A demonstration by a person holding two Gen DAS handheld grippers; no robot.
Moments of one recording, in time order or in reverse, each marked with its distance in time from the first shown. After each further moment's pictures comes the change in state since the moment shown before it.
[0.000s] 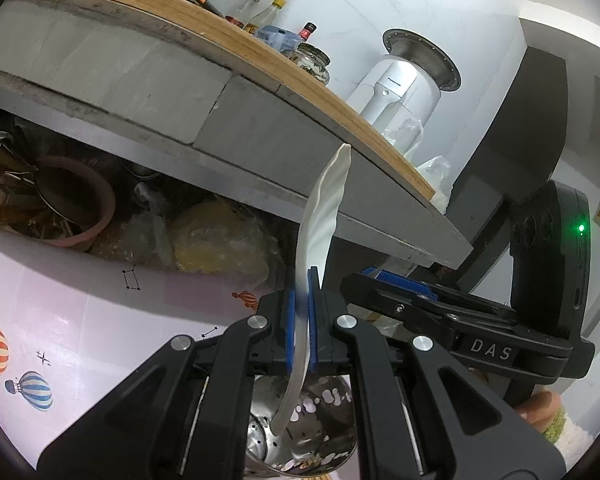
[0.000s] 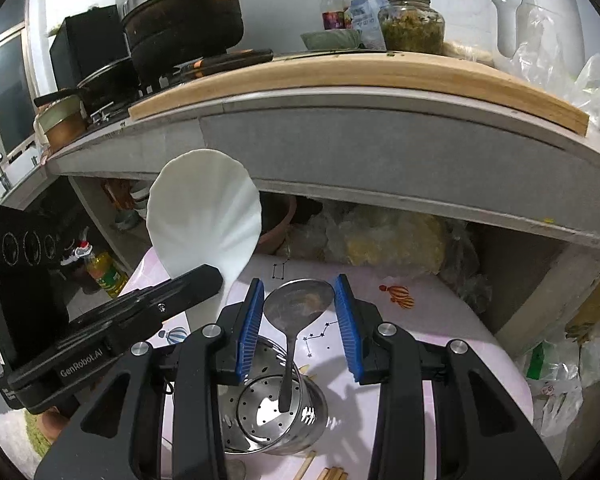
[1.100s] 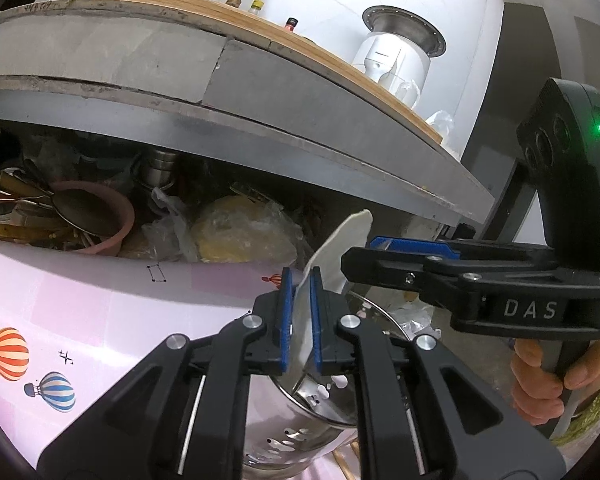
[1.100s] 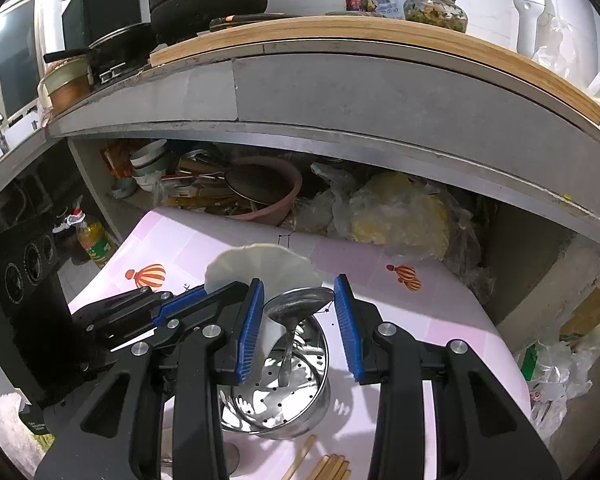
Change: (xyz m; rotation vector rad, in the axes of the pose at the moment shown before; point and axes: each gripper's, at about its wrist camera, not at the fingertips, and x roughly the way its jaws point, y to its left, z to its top) left arm 0.002 0.004 -0.050 0.168 -0.016 0.083; right arm 0.010 0.022 -0.027 -0.070 0.042 -0.031
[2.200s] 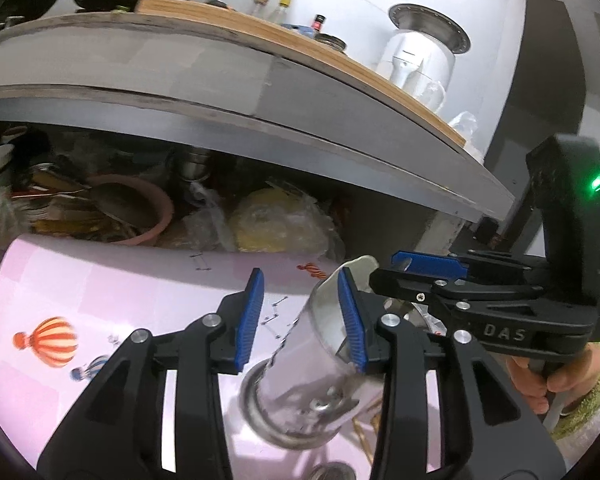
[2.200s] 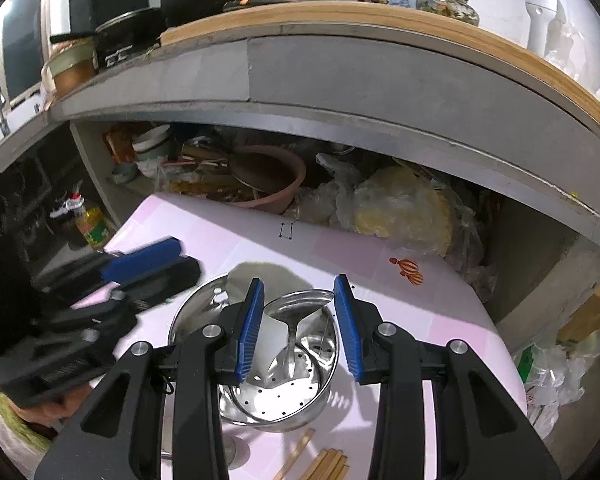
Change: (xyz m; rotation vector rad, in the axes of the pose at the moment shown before) left arm -0.042 0.013 0.009 -0.018 0.048 0.115; right arm 0.008 0.012 -0.010 -0.061 0.035 -0.010
